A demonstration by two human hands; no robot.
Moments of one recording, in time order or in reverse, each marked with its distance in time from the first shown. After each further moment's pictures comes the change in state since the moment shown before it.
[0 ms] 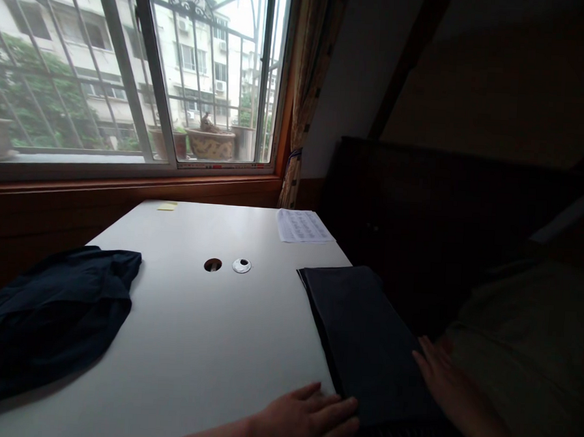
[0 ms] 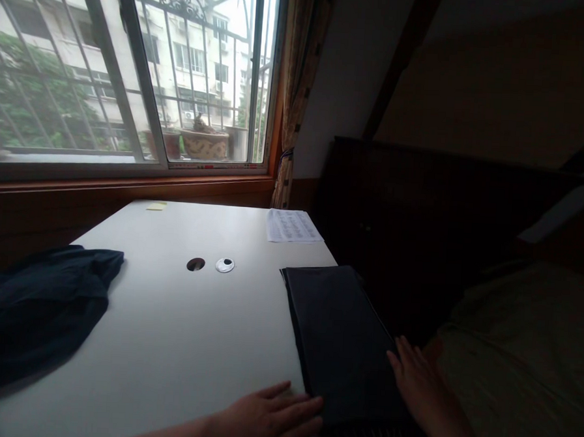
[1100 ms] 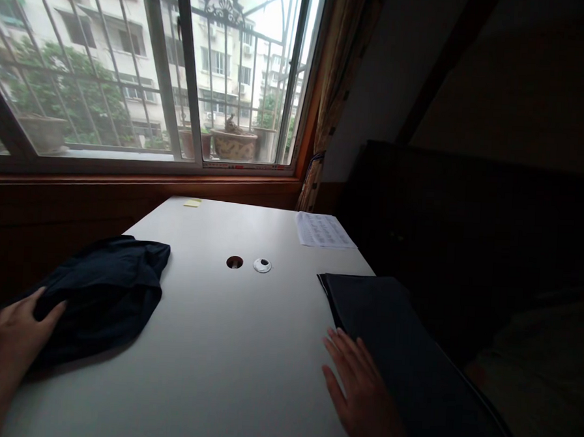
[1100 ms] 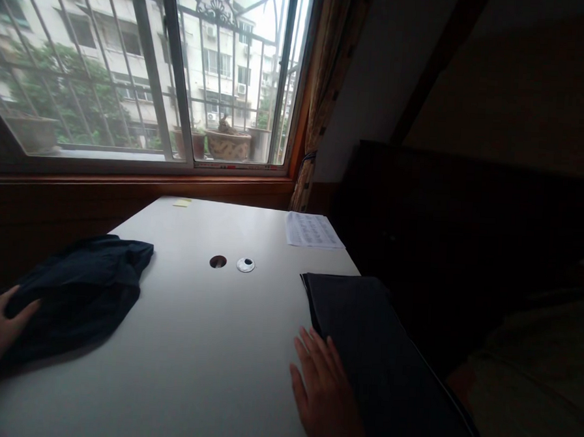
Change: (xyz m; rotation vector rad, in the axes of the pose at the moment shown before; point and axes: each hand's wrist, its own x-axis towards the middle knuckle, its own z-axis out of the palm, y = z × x) left_hand -0.499 -0.110 -0.179 0.790 0.230 -1.796; right_hand -0.041 -0.263 0.013 -0.022 0.136 -0.616
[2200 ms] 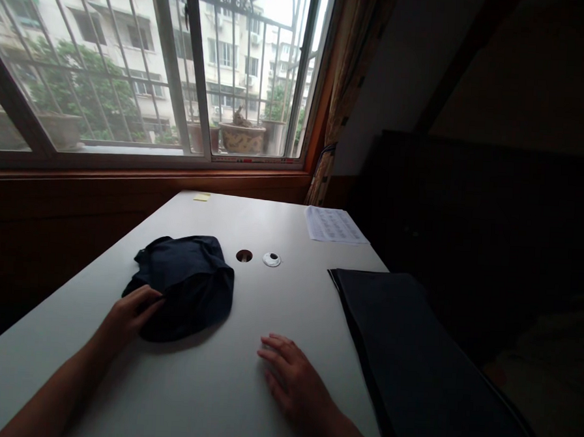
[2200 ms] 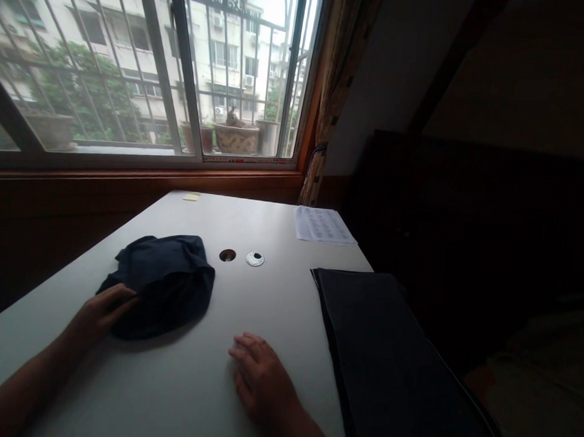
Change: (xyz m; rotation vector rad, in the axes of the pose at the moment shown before) left_hand -0.051 0.148 -0.056 -0.806 -0.254 0.524; right_hand 0.044 -0.091 0.041 0.643 -0.271 -0.132
